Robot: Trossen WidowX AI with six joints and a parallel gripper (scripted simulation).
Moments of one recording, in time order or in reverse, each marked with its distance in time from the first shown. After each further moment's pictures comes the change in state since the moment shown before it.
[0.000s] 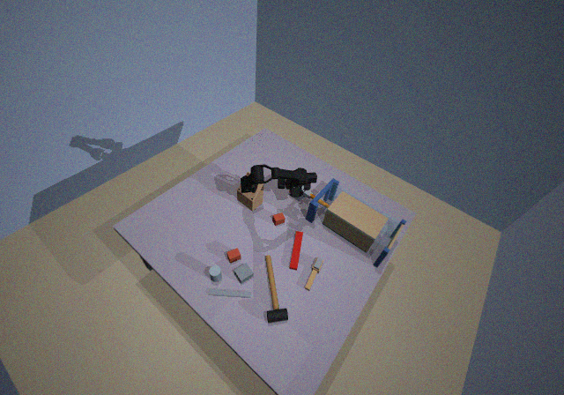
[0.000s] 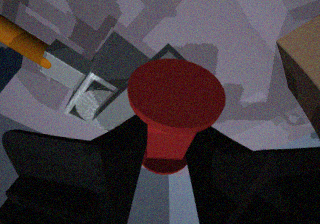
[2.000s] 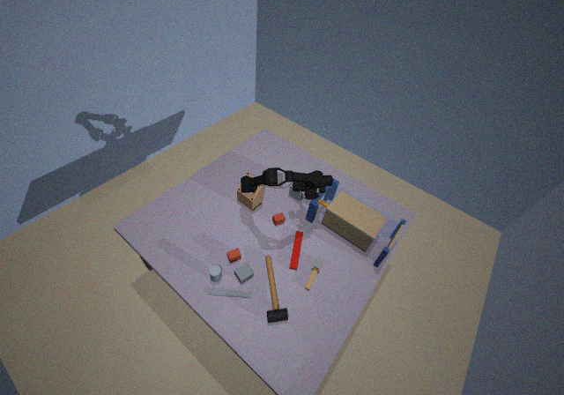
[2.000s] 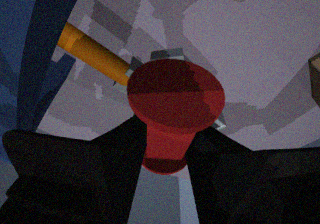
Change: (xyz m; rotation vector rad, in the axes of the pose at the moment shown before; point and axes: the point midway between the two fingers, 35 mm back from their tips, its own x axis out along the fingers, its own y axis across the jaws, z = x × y) arm -0.010 0.086 0.015 0.020 -0.028 0.020
